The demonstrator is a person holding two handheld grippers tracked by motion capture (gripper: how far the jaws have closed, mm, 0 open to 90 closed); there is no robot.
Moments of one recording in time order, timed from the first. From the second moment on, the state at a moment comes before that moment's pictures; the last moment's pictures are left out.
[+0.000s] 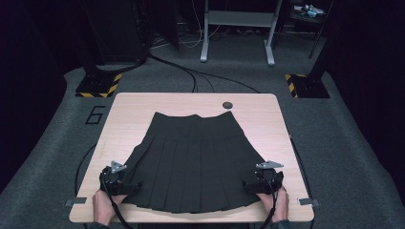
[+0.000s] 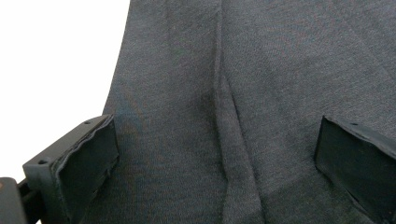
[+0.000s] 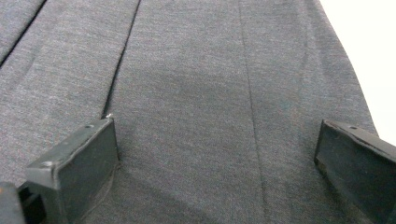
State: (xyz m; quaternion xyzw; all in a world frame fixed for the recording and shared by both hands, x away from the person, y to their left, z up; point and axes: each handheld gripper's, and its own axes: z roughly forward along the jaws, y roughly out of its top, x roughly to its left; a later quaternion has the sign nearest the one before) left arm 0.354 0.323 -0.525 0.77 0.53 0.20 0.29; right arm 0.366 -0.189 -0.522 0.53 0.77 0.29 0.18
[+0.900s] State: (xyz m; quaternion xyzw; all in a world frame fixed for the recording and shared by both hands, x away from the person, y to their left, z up) left arm 0.432 0.320 -0.523 0.78 0.52 0.19 0.29; right arm 0.433 -0.193 -0.519 0.54 0.77 0.27 0.18
